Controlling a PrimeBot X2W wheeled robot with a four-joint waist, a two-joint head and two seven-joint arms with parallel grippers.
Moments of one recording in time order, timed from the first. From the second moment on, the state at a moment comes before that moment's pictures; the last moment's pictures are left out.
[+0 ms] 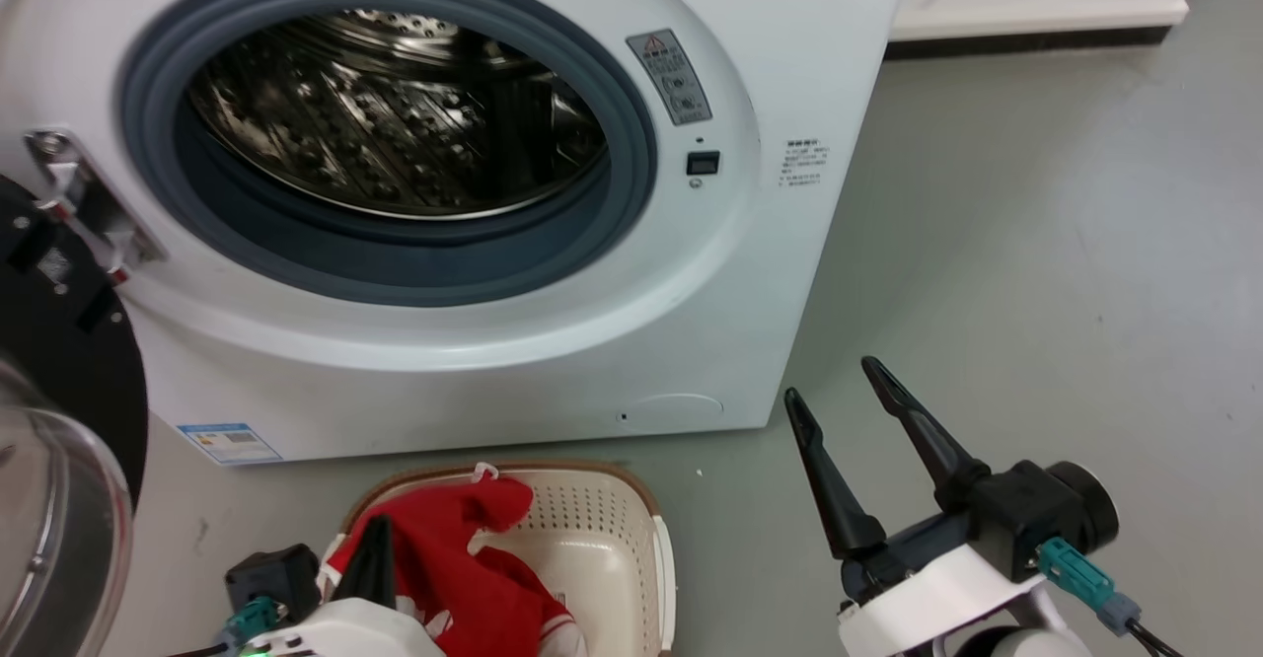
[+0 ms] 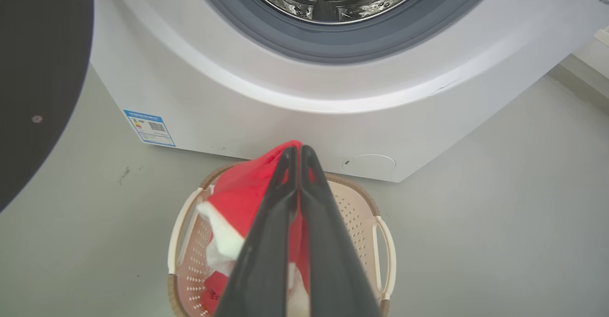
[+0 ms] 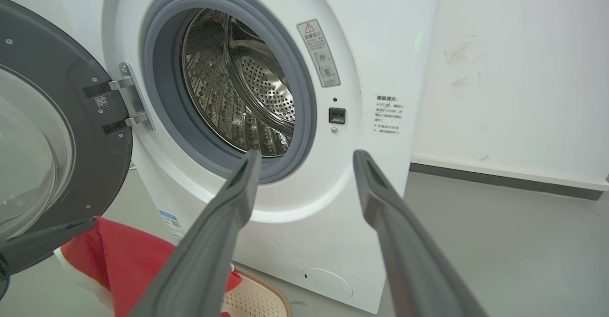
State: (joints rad) left arm 0.05 0.22 -0.20 0.13 -0.49 0.18 -0.06; right arm -0.03 -0.05 0.29 -0.09 0.10 0.13 -0.11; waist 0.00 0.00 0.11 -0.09
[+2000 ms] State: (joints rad) left arm -0.45 0.09 -0.16 1.29 -0.56 0.04 -0.26; right arm -0.24 -0.05 0.34 0.04 0.12 0.13 -0.20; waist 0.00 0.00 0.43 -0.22
